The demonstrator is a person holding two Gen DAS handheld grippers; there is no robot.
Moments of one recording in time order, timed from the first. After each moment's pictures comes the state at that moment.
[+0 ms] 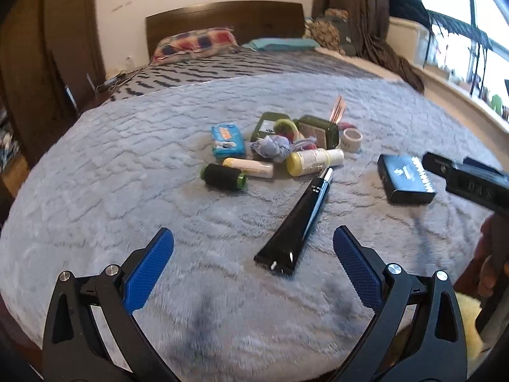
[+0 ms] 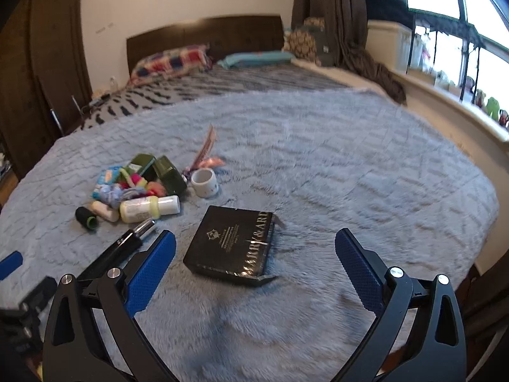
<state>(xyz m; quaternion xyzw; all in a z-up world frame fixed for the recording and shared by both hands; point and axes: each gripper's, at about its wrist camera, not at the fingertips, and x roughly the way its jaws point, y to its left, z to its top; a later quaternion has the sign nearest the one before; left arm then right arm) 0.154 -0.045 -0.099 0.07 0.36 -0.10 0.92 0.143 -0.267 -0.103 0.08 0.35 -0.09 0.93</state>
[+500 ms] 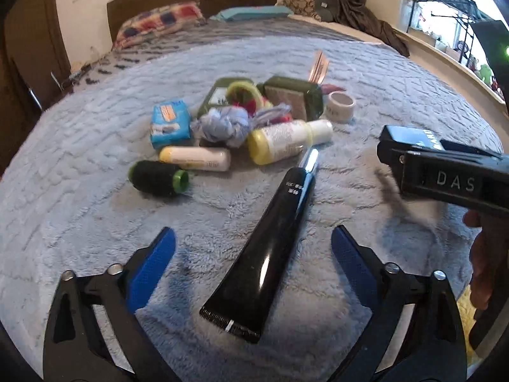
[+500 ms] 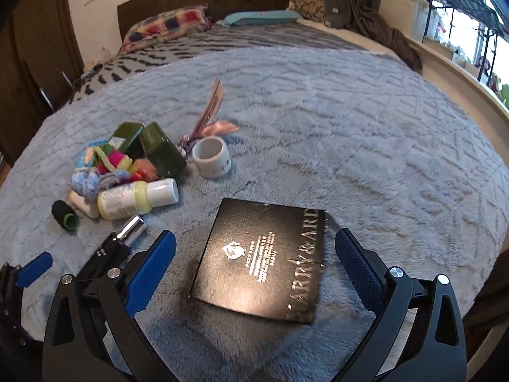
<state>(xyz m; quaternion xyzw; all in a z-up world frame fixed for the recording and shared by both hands) 0.212 -0.083 -0.148 0.09 0.42 -0.15 0.89 0.203 -0.254 -0.147 0.08 0.43 -0.09 0.89</state>
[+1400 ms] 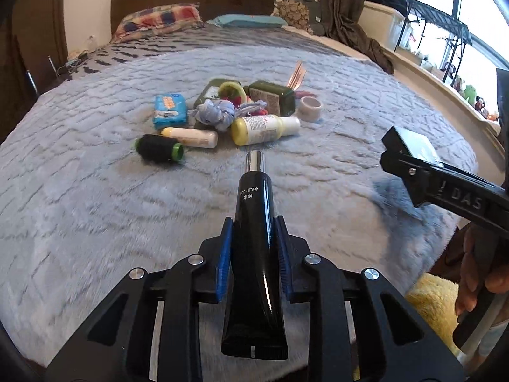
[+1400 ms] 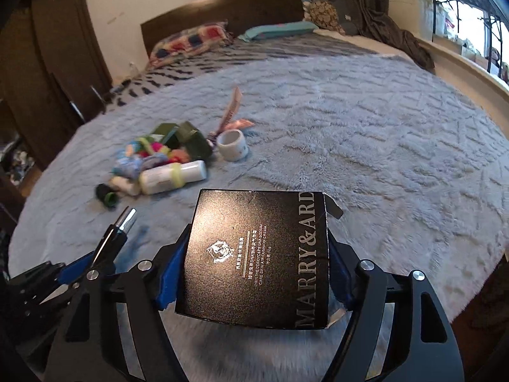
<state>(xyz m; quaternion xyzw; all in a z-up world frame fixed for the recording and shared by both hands) 0.149 -0.066 -0.125 0.04 0.41 -0.18 0.89 0.121 -0.258 -0.116 0.11 0.37 -0.02 0.92</state>
